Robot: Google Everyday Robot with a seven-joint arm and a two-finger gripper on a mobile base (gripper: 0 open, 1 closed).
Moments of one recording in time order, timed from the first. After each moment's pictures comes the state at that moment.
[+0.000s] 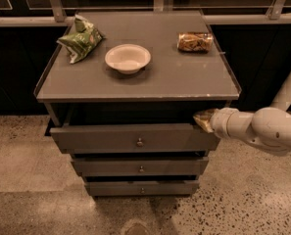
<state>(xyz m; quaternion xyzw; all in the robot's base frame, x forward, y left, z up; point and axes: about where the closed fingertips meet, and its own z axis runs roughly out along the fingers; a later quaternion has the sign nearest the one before) 0.626 -0.214 0.678 -0.36 0.80 0.08 0.47</state>
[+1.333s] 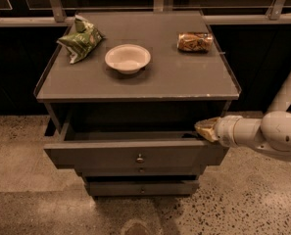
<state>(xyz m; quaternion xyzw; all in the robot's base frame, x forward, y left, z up) 0.593 -0.211 0.671 -0.35 0.81 0.14 0.44</state>
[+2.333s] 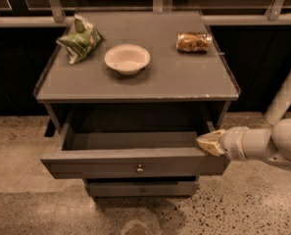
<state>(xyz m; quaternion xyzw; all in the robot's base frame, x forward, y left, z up) 0.537 -0.208 0.665 -0.35 0.83 0.18 0.39</state>
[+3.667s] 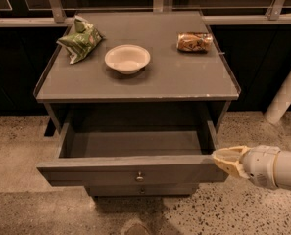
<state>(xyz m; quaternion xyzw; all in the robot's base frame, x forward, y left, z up) 0.442 -0.218 0.723 -0.35 0.82 0.19 0.42</state>
